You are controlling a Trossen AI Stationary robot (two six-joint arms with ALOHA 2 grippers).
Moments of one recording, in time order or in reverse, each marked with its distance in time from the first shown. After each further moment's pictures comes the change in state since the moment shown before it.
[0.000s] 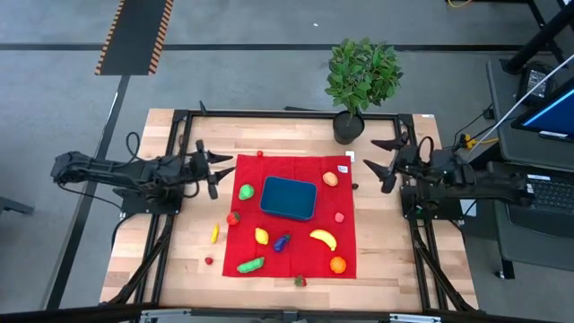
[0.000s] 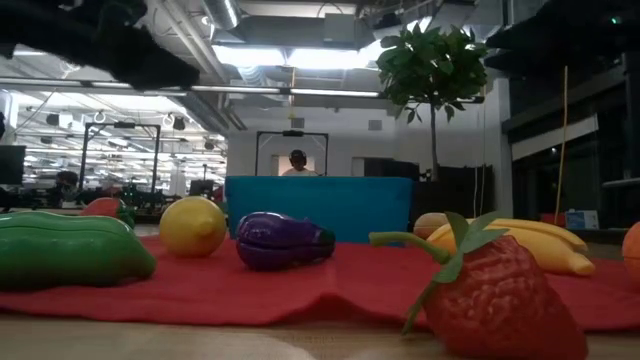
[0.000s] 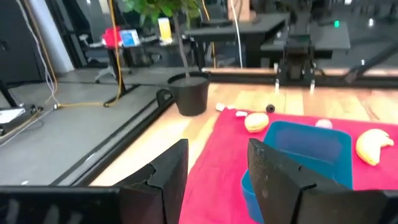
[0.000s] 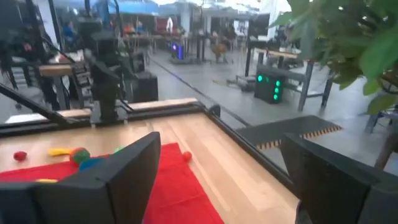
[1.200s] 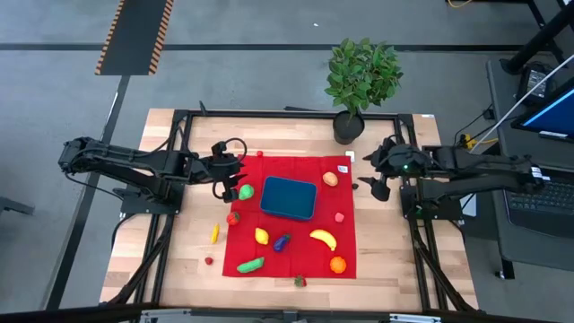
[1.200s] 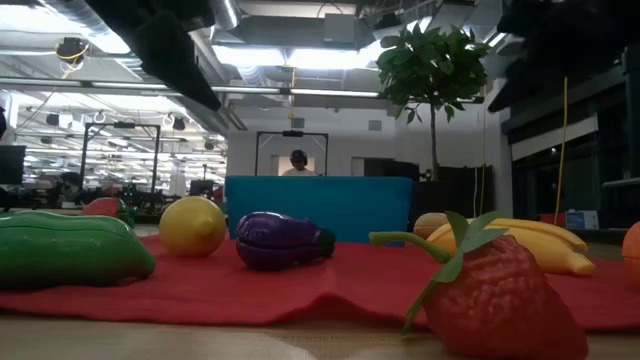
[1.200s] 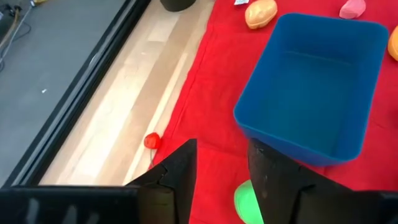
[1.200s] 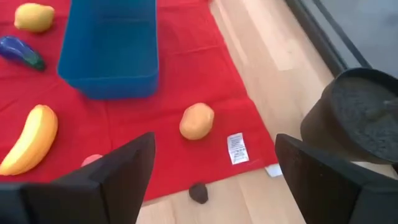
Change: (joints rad) left arm 0.000 0.516 0.454 -0.532 0.029 -0.157; right arm 0.000 0.457 0.375 -0.679 -0.128 0.136
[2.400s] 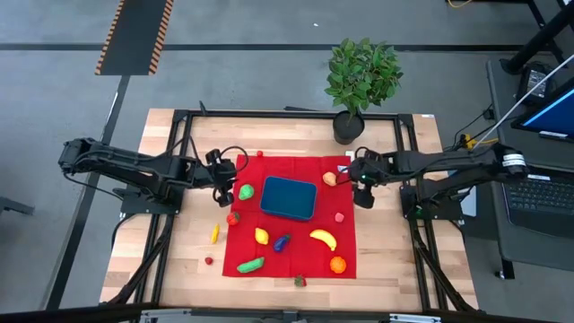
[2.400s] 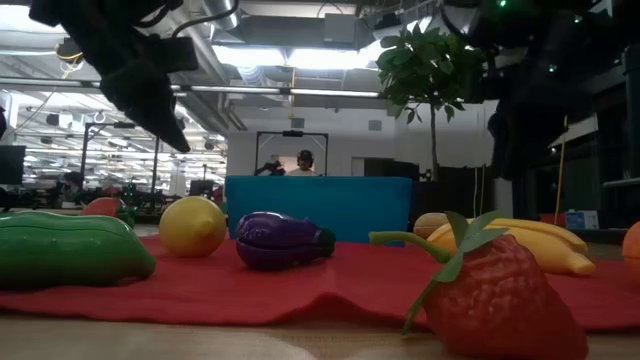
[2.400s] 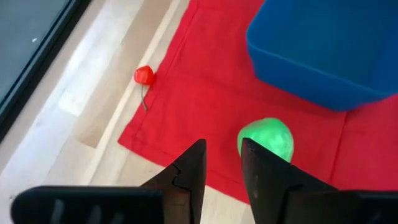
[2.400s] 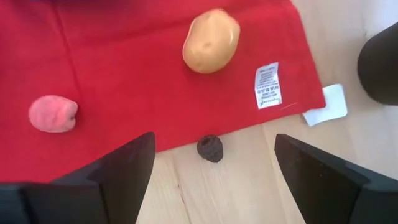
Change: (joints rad) left arm 0.000 0.000 -0.134 -0.043 0.018 -0.132; right arm -0.002 0.413 0.000 -0.024 -0.026 0.056
